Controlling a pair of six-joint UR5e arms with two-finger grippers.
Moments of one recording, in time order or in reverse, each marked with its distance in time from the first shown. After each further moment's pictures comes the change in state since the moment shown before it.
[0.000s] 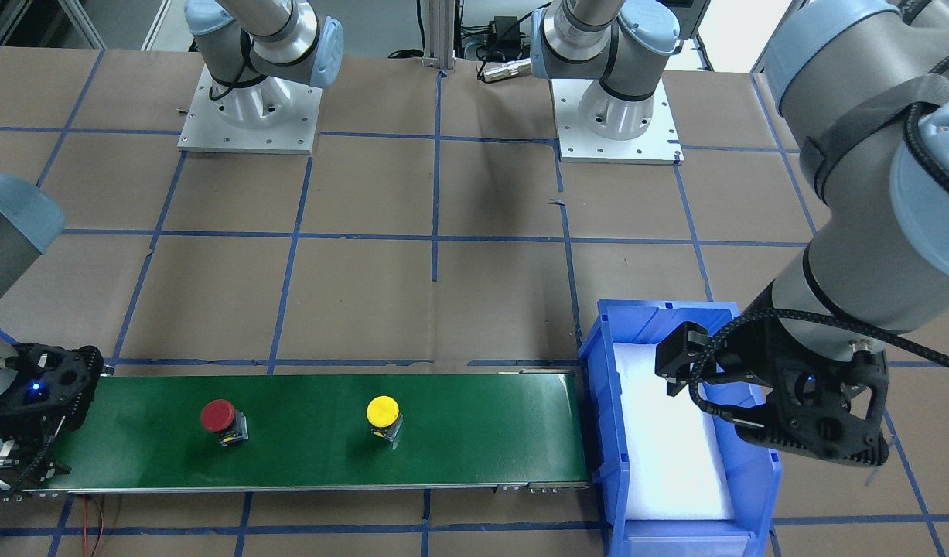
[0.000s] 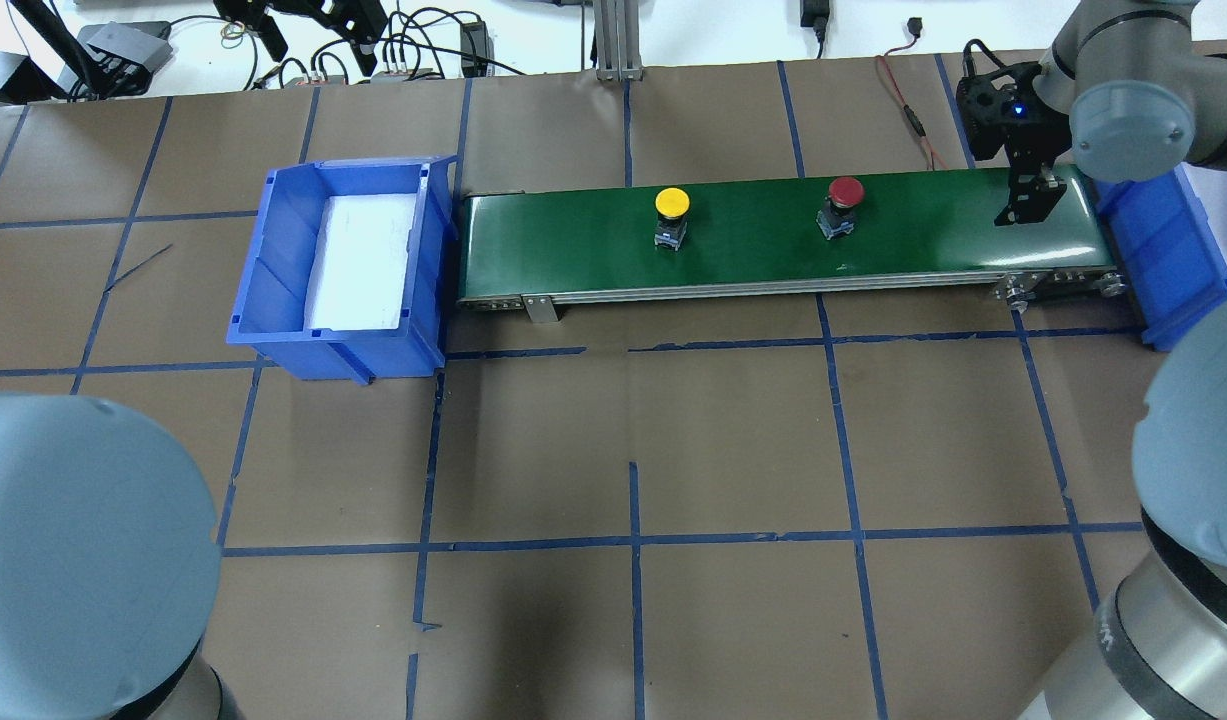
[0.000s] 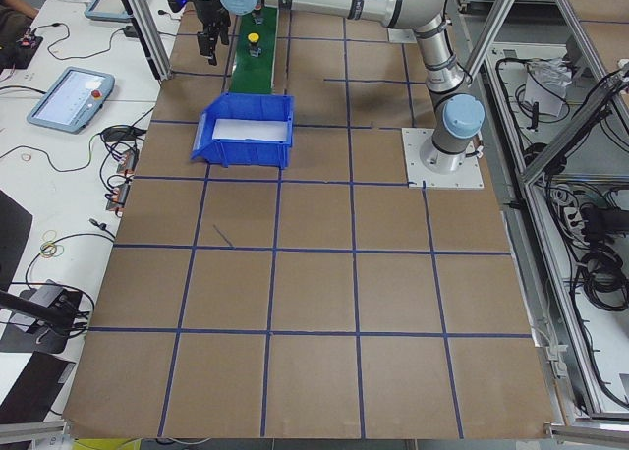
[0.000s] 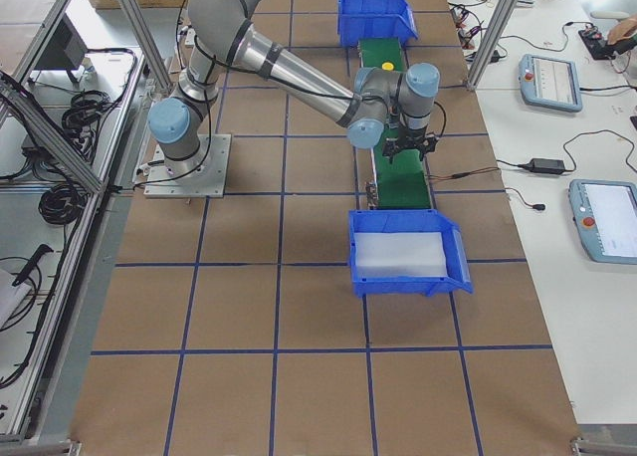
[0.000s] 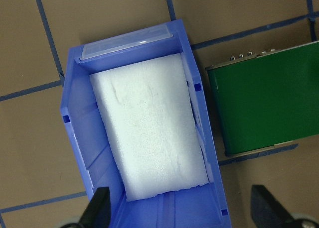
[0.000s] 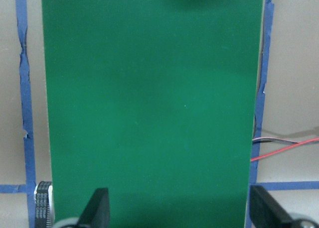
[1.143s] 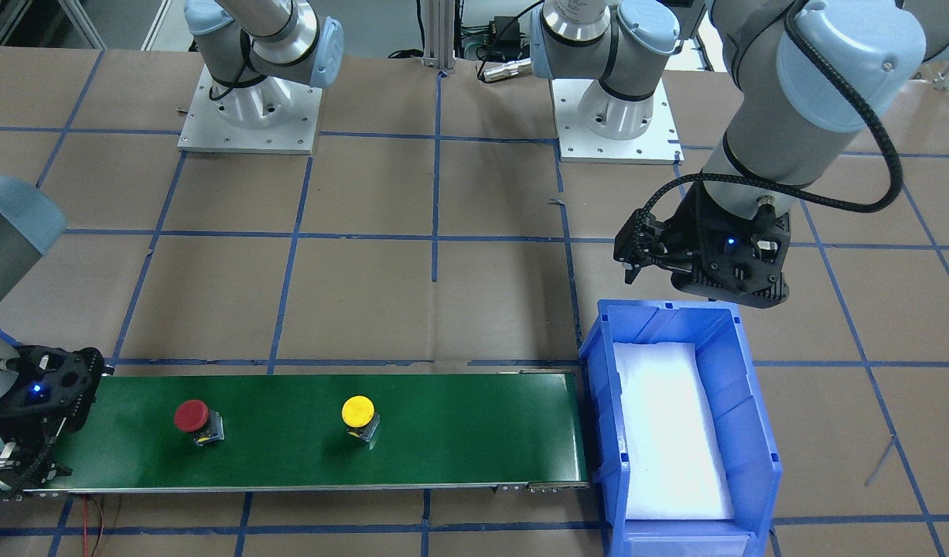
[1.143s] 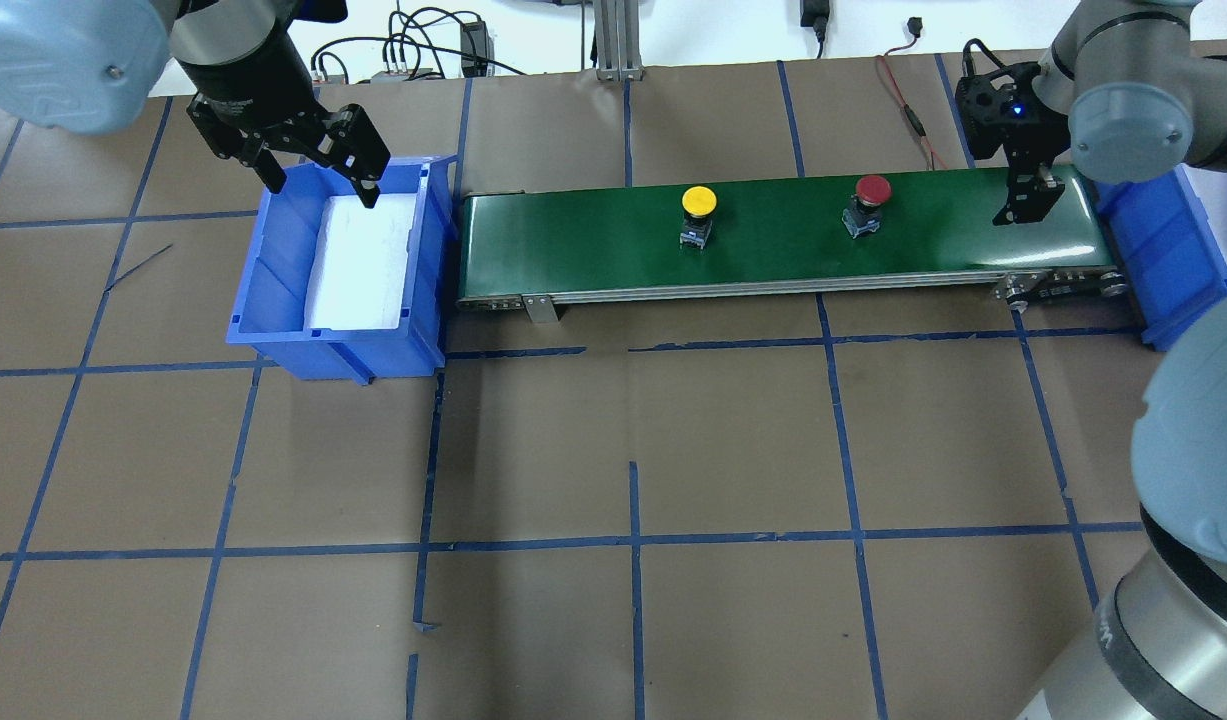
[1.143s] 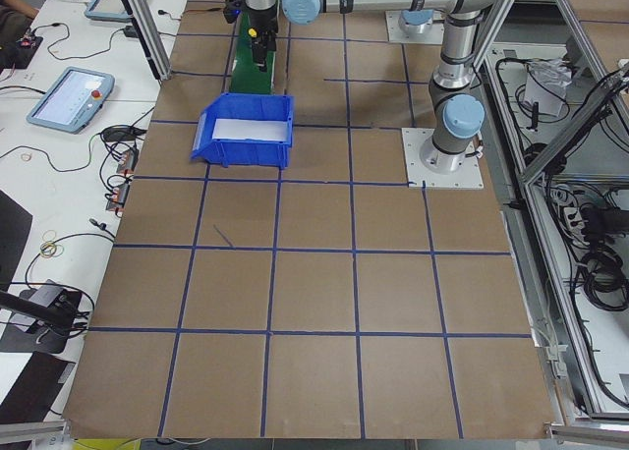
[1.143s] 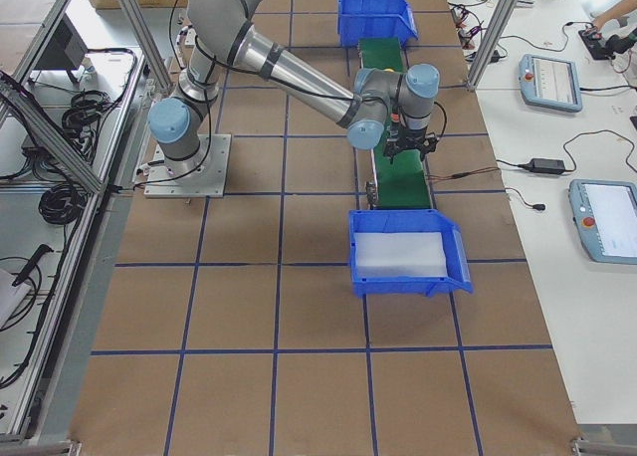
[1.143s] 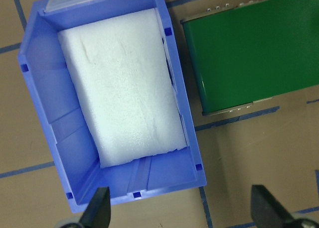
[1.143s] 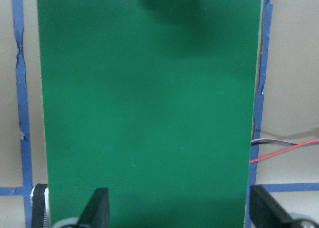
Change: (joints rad) left arm 0.002 0.333 -0.531 0.154 -0.024 -0.013; right arm 0.000 0.003 0.001 -0.005 0.004 0.000
